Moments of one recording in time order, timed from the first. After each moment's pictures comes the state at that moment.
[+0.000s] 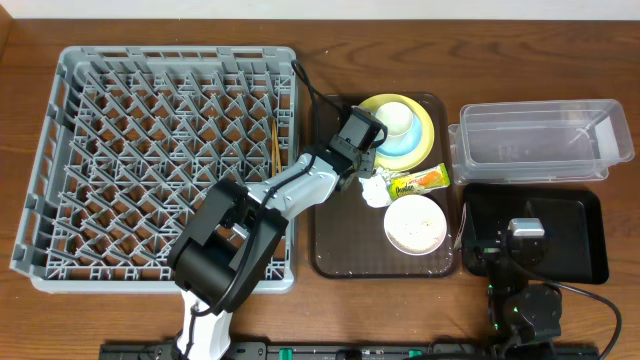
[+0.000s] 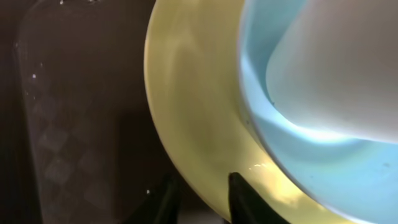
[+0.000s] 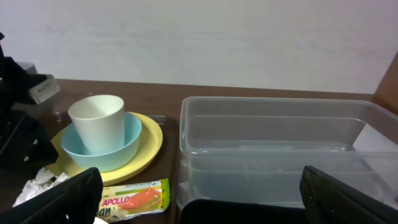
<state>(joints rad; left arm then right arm) -0.64 2.03 1.25 -0.20 -0.14 -0.40 0.16 0.02 0.01 -0.06 0.16 -0.01</state>
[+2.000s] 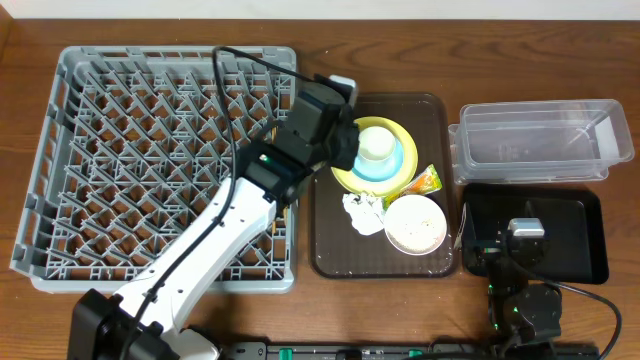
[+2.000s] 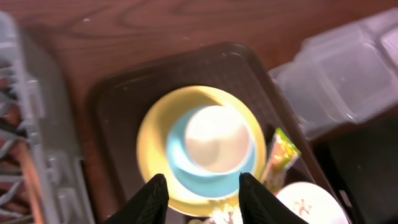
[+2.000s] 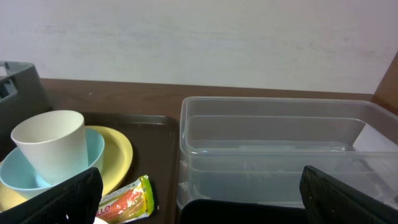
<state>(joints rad) -0.60 1.52 1.25 -0.47 0.05 -0.27 0.16 0.02 0.01 -0.06 0.16 -0.01</state>
